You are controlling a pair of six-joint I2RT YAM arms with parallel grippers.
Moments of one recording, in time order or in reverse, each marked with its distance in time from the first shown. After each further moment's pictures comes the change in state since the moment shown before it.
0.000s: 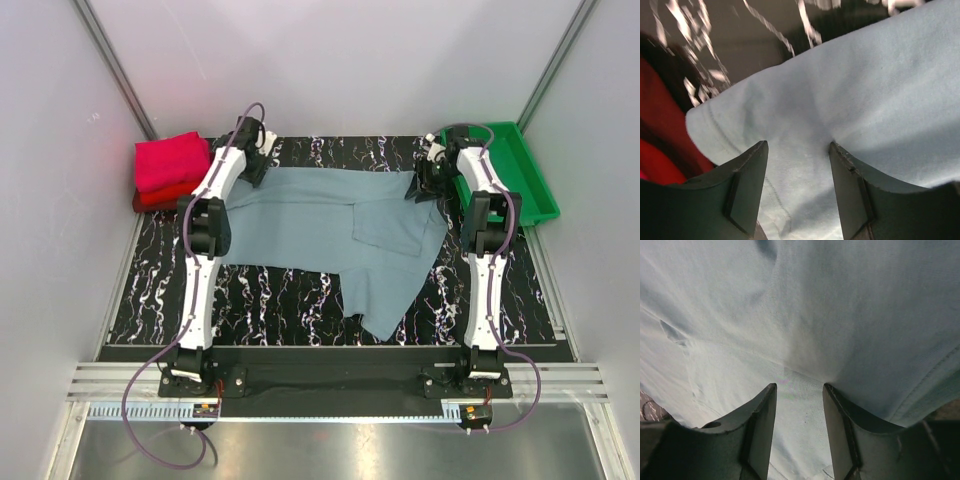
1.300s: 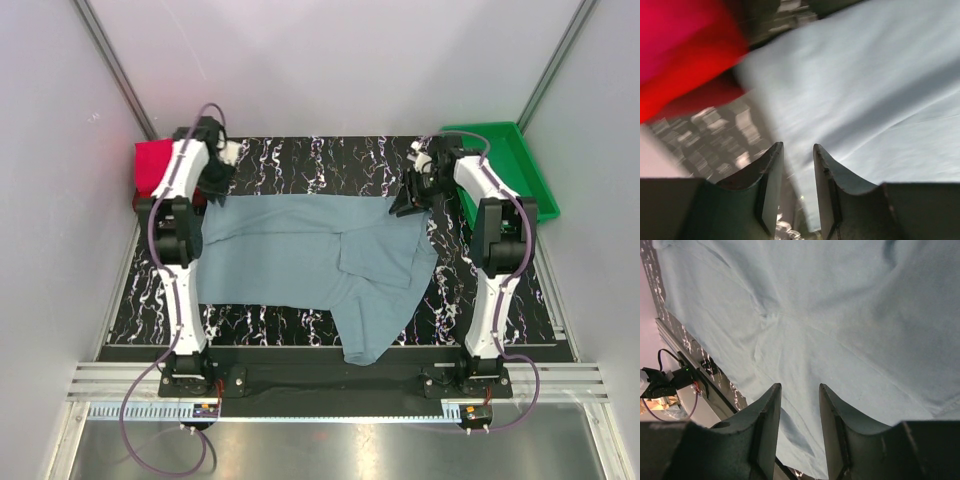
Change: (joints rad) left arm 0.166 -0.353 -0.288 -0.306 0.105 -0.023; right arm 0.084 -0.423 -0.523 0.094 -0.232 -0.026
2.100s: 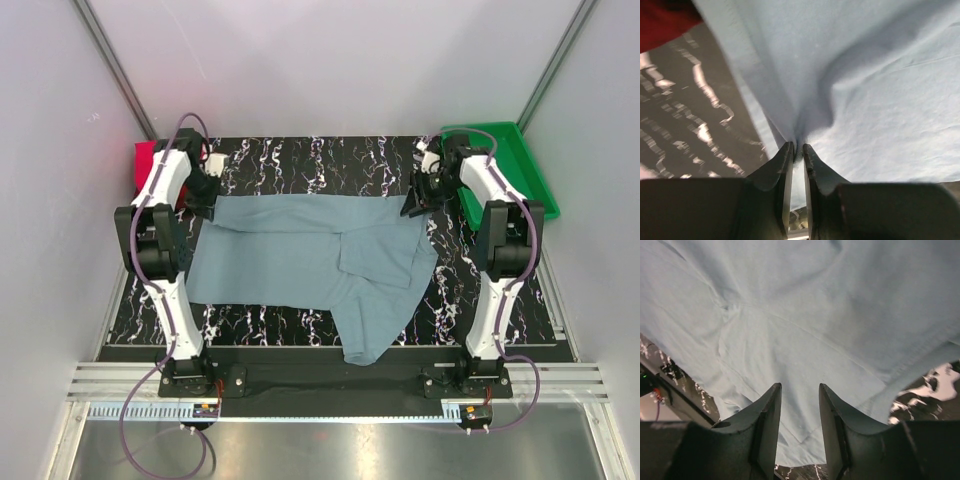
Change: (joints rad) left arm 0.036 -0.170 -0.304 0.043 0.117 -0.021; right arm -0.023 -0.037 -0.020 -0.024 0.159 -0.083
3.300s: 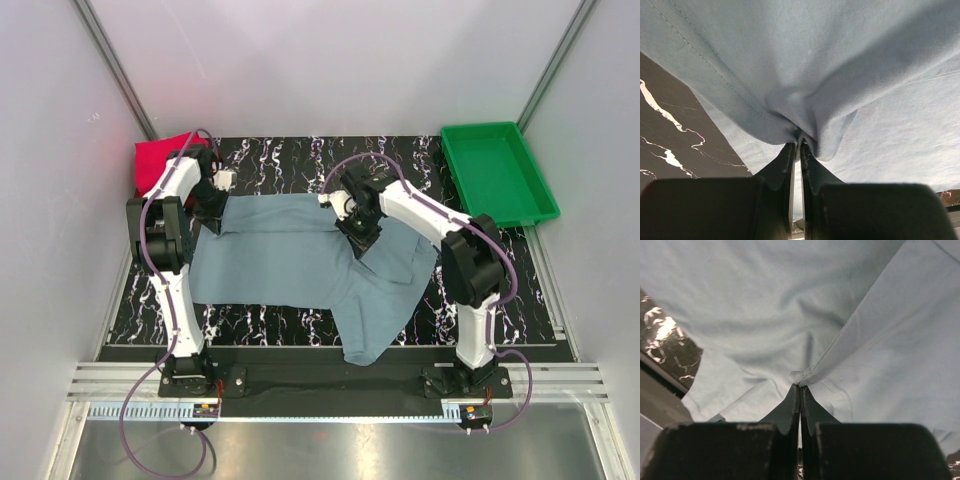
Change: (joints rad) left arm -0.016 0.100 -0.047 0.029 0.010 -0.010; right arm 0.568 -0.099 -0.105 -0.092 0.345 -0.144
